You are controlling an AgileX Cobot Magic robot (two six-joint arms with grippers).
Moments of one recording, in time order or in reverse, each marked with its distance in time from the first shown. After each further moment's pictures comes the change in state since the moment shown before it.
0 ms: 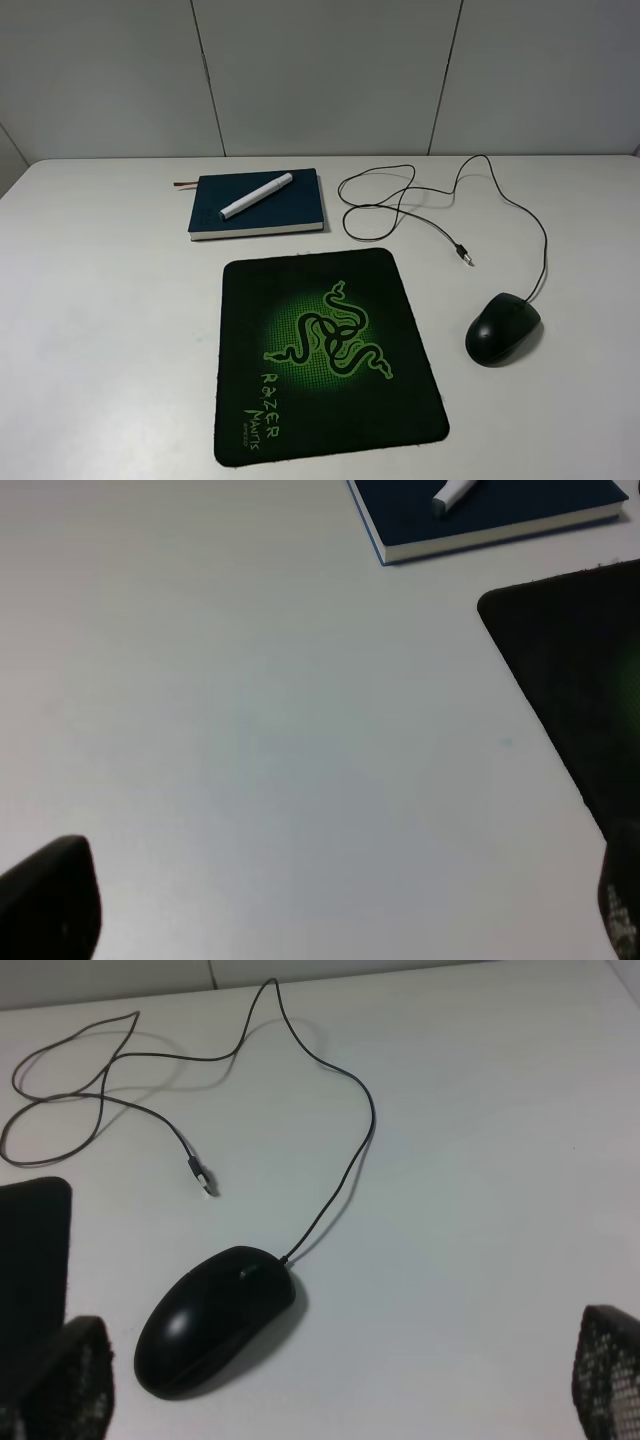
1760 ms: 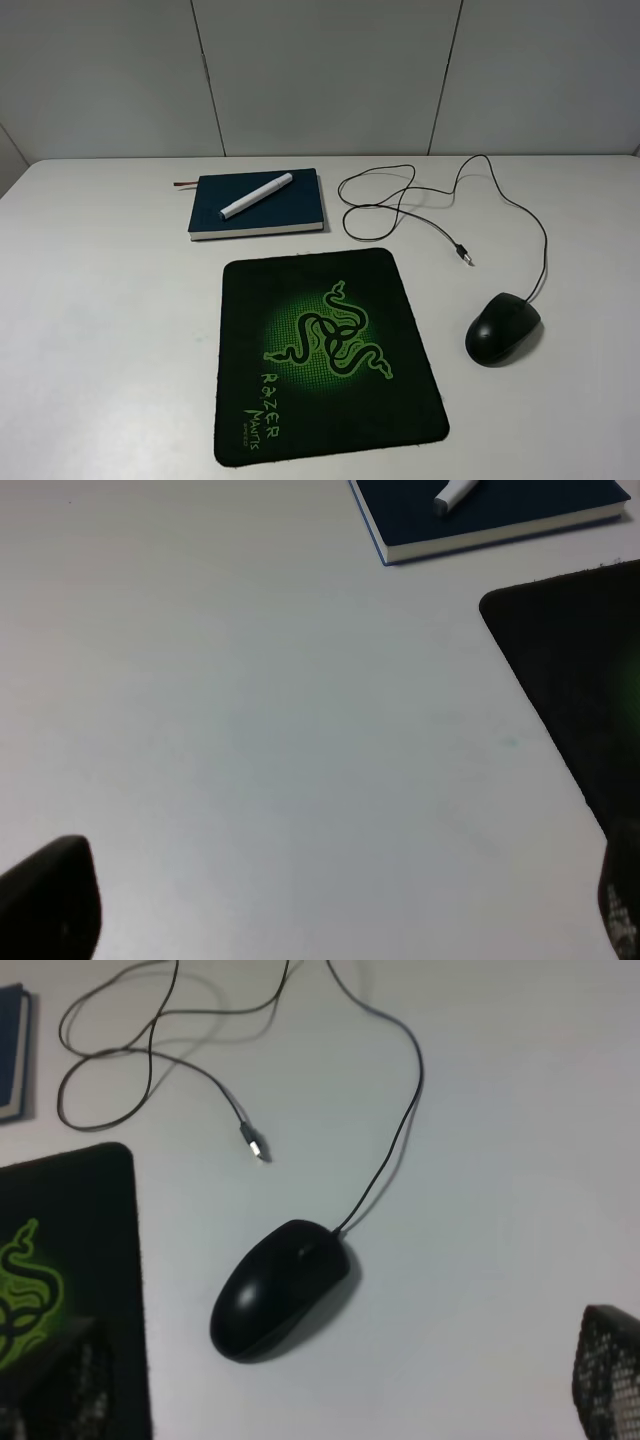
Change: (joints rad) left arm 0.000 0.000 0.000 0.003 0.000 0.000; right arm 0.000 0.492 -0.341 0.072 0.104 0.009
